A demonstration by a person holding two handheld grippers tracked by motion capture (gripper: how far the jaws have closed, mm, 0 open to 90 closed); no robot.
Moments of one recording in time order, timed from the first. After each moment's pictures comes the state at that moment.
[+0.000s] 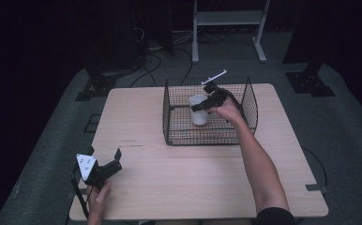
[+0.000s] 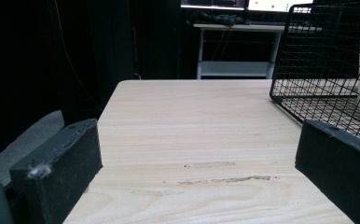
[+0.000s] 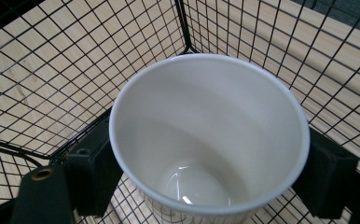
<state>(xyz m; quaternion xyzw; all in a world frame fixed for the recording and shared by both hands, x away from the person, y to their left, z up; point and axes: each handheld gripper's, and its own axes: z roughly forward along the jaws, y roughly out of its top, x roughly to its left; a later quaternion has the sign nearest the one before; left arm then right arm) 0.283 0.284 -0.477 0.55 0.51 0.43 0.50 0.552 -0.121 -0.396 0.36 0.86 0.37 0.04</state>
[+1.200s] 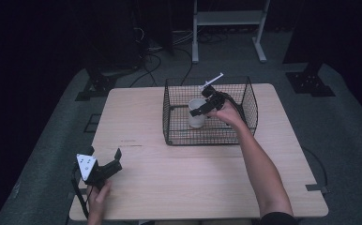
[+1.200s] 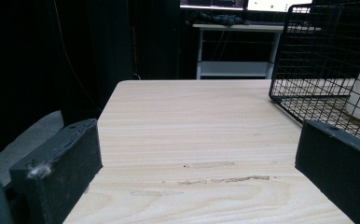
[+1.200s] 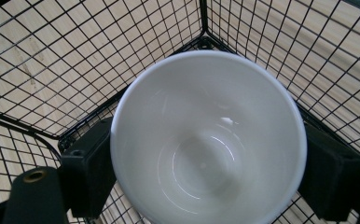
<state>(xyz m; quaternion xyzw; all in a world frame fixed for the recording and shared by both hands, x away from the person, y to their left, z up) 0.283 0.284 -0.477 0.55 0.51 0.43 0.50 0.539 -0.114 -0.399 0.34 0.87 0.35 0.04</state>
